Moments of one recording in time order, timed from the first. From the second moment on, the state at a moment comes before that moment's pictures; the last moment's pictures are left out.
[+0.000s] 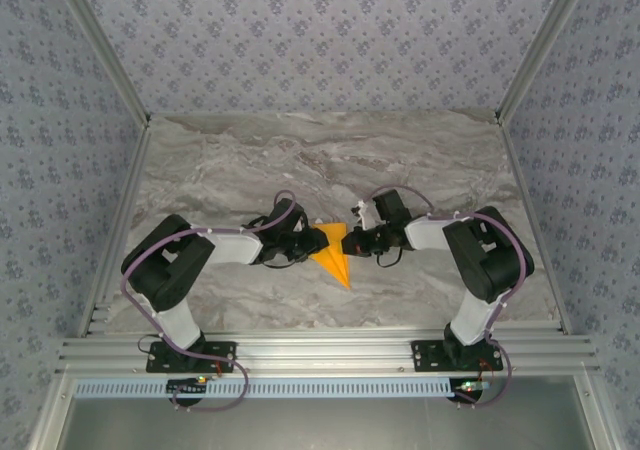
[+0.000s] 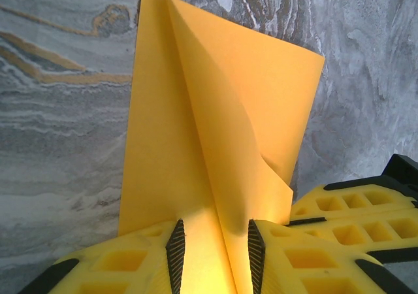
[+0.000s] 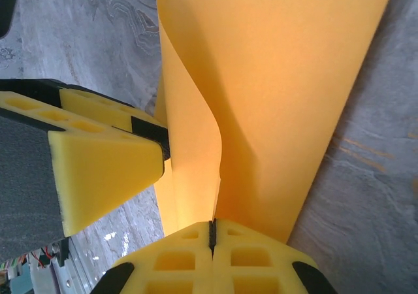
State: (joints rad) left arm -0.73 1.74 0.76 0.14 0.32 -1.11; right arm 0.46 1.74 0.74 0.00 -0.73 0.44
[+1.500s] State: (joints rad) left arm -0.73 1.74 0.76 0.13 0.32 -1.10; right arm 0.45 1.74 0.73 -0.06 -0.67 0.39
